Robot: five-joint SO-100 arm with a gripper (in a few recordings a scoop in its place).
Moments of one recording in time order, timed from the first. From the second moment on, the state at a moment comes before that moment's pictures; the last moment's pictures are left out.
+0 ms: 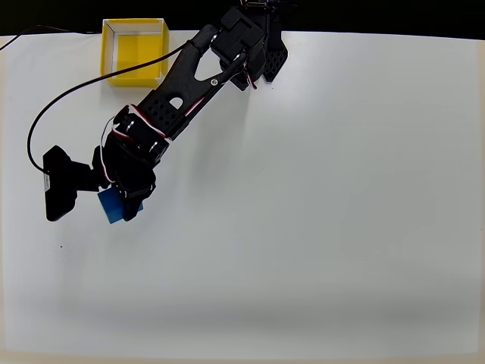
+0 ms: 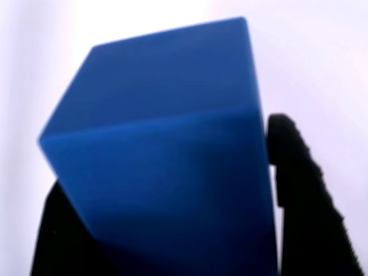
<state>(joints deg) 40.0 98.6 90.1 60.7 -65.0</state>
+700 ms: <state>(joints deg) 83.7 137.7 127.4 68.9 -80.9</state>
